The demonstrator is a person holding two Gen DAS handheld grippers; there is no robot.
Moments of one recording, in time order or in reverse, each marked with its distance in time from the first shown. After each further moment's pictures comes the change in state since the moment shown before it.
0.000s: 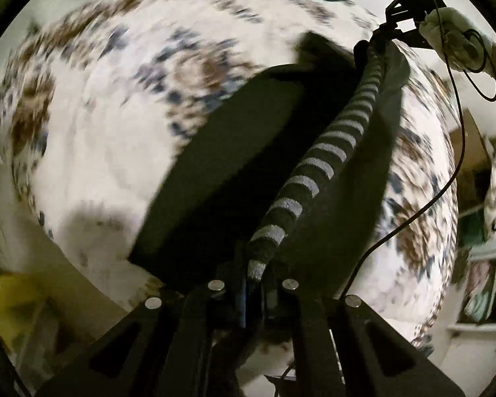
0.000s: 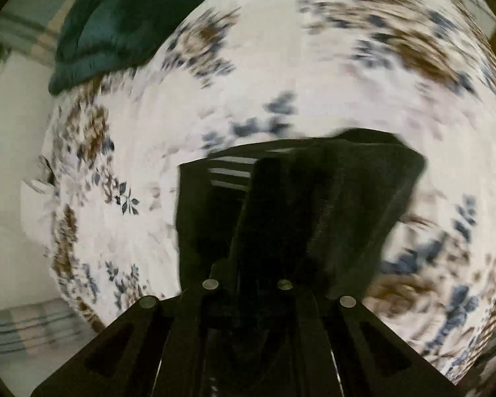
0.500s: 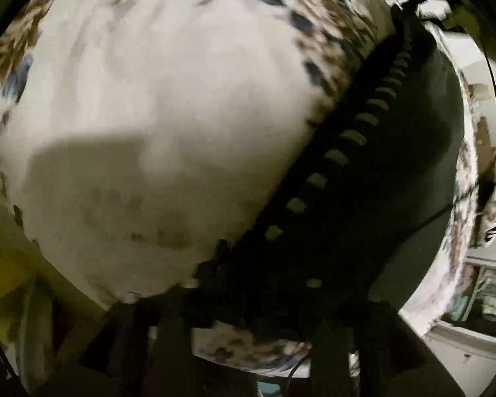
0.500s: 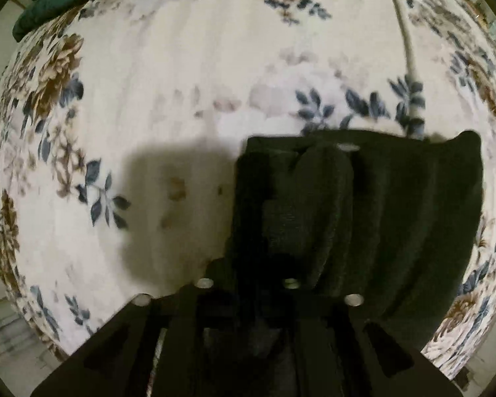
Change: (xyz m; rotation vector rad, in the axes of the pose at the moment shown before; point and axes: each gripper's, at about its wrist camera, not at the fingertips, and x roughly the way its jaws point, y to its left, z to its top) left arm 0.081 0.118 0.018 -0.088 0.208 -0.056; right arm 0.150 0.125 0.015 -0.067 0.092 -0.191
